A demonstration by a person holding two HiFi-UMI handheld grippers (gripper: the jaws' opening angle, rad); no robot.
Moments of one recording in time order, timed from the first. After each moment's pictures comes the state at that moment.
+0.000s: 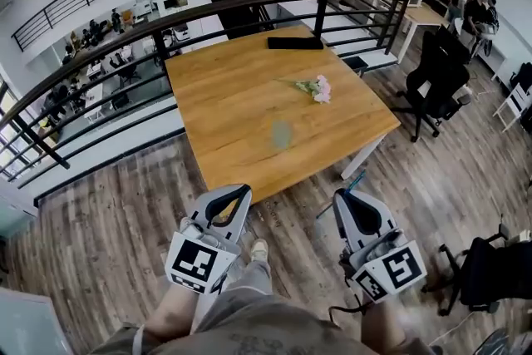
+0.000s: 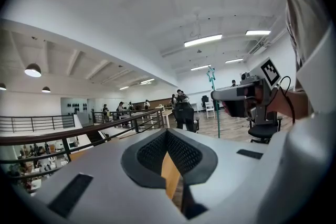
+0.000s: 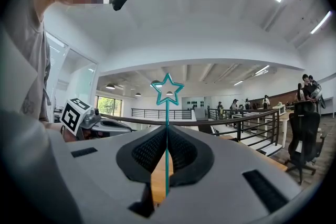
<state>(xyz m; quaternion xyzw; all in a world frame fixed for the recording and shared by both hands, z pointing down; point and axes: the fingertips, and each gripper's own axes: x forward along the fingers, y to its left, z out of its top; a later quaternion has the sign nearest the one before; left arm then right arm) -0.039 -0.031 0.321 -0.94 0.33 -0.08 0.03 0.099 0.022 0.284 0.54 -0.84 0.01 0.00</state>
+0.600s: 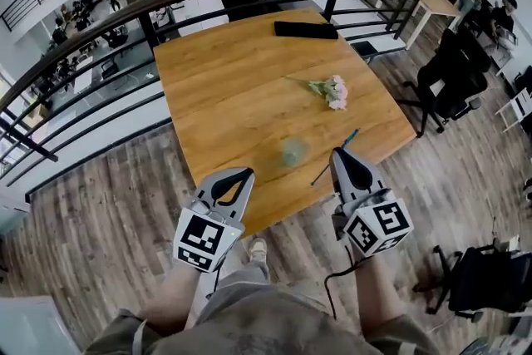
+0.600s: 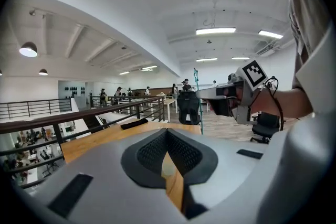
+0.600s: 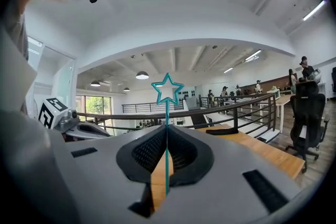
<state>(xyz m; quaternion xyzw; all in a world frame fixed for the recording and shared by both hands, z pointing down) -0.037 -0.222 0.385 -0.94 0.31 -0.13 -0.01 0.119 -0.221 0.346 0.58 -0.81 0.08 0.01</state>
